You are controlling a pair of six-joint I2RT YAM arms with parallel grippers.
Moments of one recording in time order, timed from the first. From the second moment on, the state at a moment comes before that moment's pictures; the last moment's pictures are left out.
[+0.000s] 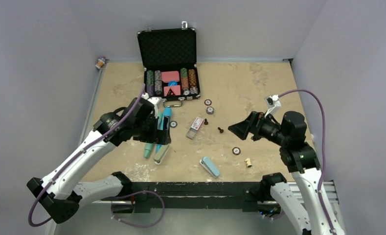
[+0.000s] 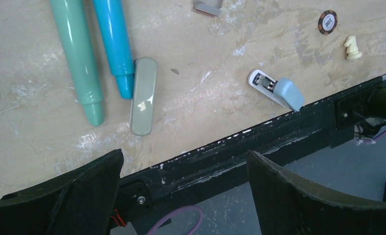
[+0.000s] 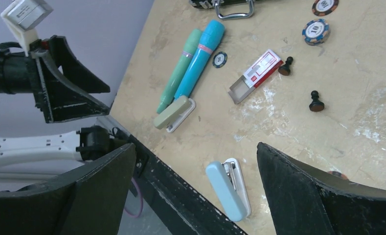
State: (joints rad) left arm -0.66 1.04 1.20 -1.13 0.02 -0.50; right arm 0.19 0.62 0.79 -0.53 -0.57 0.55
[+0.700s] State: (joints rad) left arm -0.80 1.08 1.08 -1.01 0.08 -0.49; right arm 0.34 0.74 0.76 -0.78 -0.46 0.44
